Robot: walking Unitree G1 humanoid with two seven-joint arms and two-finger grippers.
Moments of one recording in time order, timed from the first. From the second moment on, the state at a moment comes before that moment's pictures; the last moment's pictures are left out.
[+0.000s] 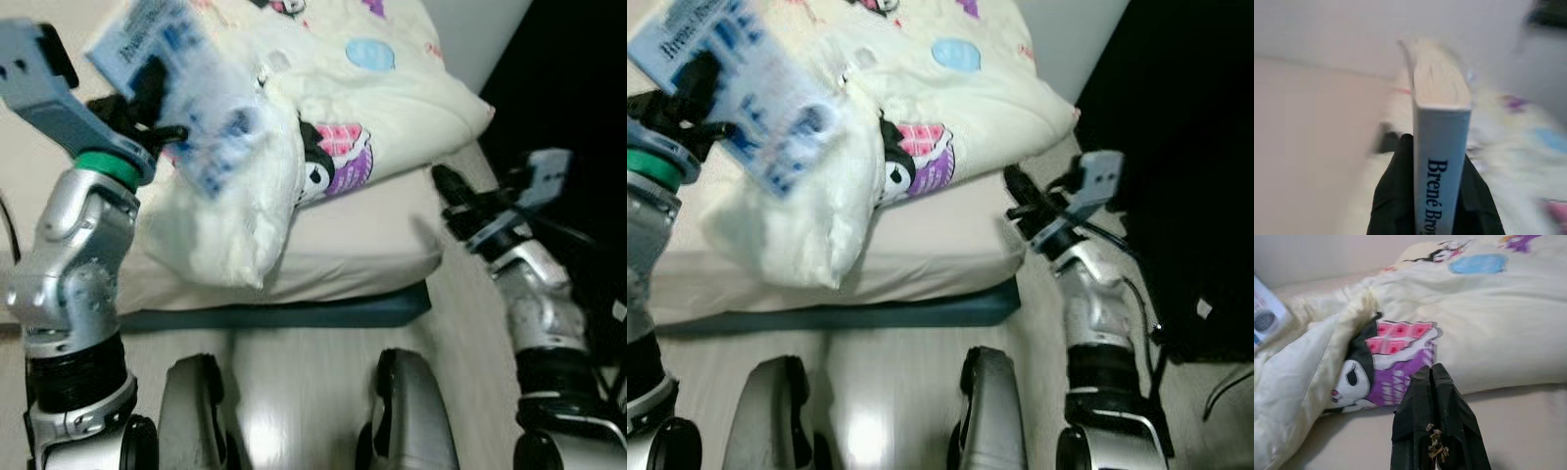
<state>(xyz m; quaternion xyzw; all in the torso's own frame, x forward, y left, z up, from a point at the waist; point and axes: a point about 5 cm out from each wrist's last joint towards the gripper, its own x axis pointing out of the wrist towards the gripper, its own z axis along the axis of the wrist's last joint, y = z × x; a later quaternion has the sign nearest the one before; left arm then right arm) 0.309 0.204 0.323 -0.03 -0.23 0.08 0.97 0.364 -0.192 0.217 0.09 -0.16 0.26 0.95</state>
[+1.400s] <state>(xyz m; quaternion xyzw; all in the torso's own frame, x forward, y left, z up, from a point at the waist) 0.239 0.213 0.309 0.32 -0.26 0.27 0.87 0.409 -0.104 0.237 0.27 -0.06 0.38 0.88</state>
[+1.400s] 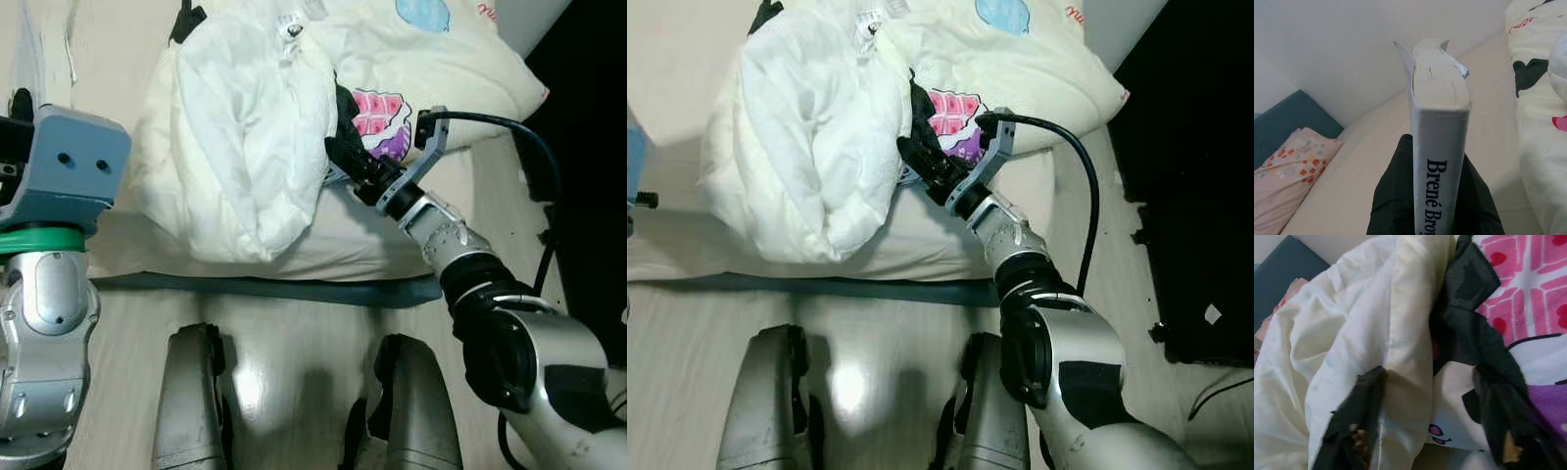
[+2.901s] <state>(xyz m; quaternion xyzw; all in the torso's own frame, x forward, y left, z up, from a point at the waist) 0.266 0.181 0.306 0.28 -0.25 0.21 0.90 0.382 -0.085 0.211 0.05 -0.12 0.48 0.87</state>
